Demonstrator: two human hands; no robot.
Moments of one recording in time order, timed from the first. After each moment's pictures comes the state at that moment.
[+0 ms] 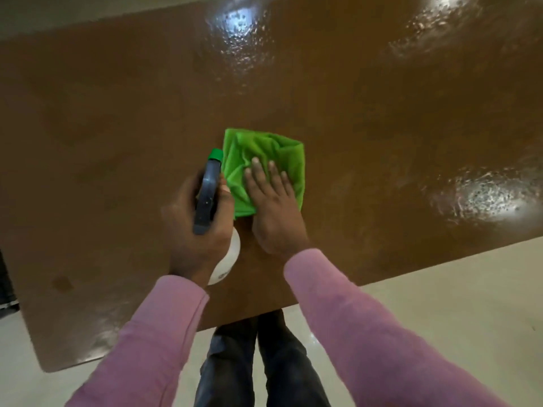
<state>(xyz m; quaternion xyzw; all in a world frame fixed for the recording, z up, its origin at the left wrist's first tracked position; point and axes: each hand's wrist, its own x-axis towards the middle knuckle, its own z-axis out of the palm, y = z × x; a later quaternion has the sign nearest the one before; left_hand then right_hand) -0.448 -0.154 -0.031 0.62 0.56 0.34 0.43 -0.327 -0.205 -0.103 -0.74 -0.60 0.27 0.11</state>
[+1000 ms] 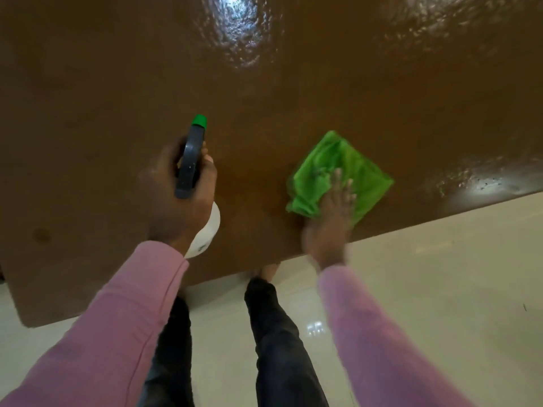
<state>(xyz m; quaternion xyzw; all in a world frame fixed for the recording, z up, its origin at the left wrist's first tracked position) -0.462 -0.196 -0.024 0.66 0.54 0.31 0.42 -0.293 -0.346 -0.109 -0.88 -0.40 0.21 0.14</state>
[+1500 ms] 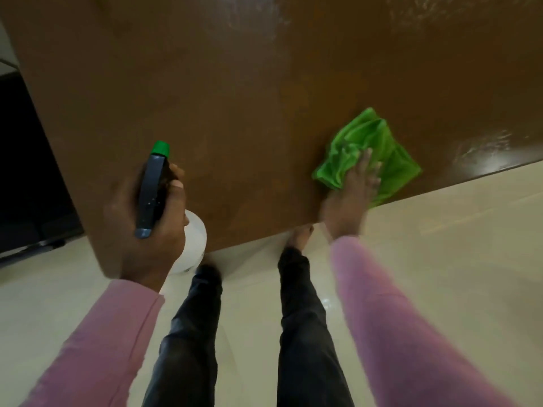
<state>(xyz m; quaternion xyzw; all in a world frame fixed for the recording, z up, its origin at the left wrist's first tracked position) -0.658 -0.217 -0.025 0.62 0.59 0.29 0.43 -0.412 -0.335 -0.111 -0.93 -0.30 0.17 0.12</state>
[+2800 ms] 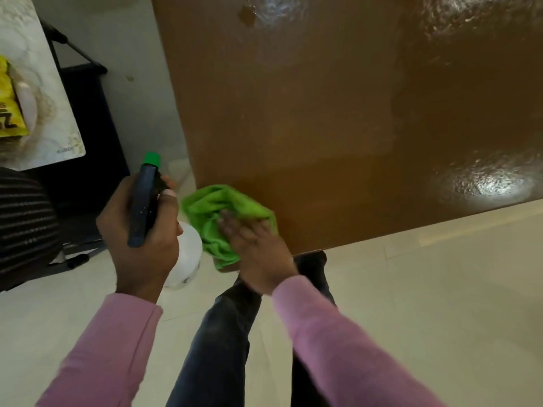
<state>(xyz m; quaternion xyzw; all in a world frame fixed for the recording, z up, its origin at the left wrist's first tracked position) -0.833 -0.141 -0.017 0.58 0.60 0.34 0.45 -0.702 -0.257 -0.102 -0.64 -0.70 0.32 0.05</state>
